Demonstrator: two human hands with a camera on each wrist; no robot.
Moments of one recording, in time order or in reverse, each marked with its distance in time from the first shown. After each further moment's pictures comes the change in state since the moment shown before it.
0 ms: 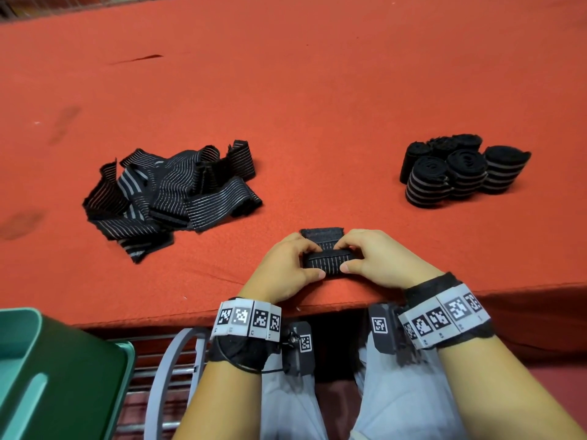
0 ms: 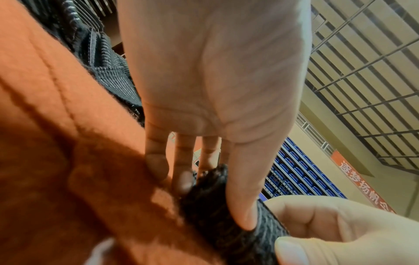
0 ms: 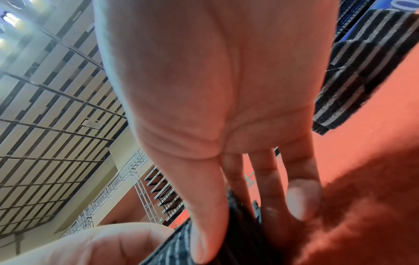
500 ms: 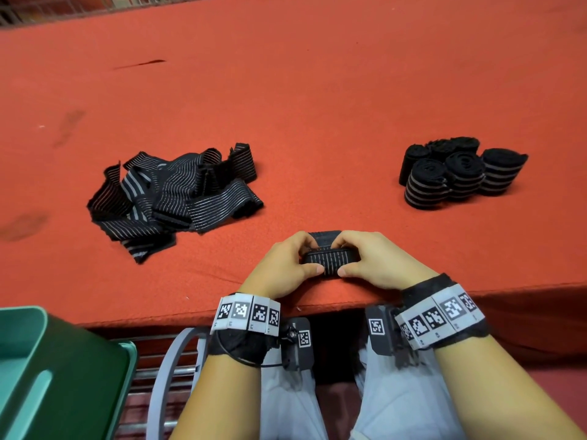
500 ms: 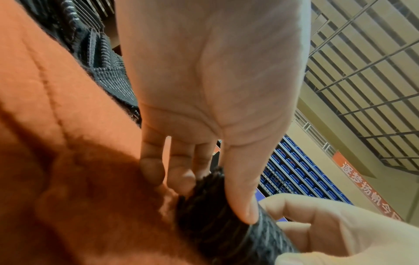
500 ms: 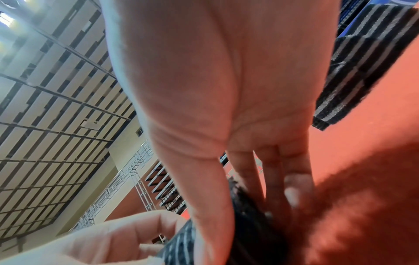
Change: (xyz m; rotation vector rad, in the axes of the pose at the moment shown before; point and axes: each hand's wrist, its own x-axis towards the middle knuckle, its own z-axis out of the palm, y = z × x) left_hand -0.004 0.006 -0.007 -0.082 -0.041 -0.063; right_hand -0.004 -0.002 0.002 0.097 -0.009 0.049
